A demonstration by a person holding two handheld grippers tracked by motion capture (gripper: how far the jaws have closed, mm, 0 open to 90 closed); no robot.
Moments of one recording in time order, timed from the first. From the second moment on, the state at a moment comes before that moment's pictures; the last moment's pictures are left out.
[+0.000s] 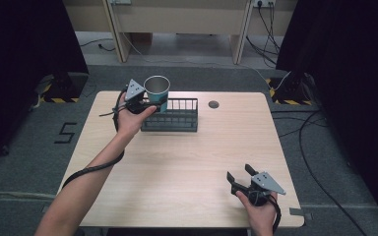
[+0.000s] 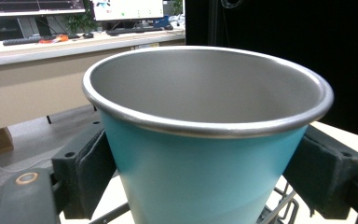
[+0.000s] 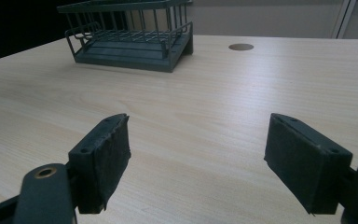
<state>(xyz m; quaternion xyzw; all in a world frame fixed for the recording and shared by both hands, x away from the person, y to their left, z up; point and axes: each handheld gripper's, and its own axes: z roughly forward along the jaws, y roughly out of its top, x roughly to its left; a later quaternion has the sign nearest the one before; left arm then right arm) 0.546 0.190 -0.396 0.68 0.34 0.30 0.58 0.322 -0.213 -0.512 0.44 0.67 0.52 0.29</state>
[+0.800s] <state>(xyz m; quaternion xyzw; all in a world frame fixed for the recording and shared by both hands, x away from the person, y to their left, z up) 0.564 0.182 -0.412 0.68 0.37 0.29 0.57 0.322 -0.214 -0.513 0.44 0.67 0.52 0.29</state>
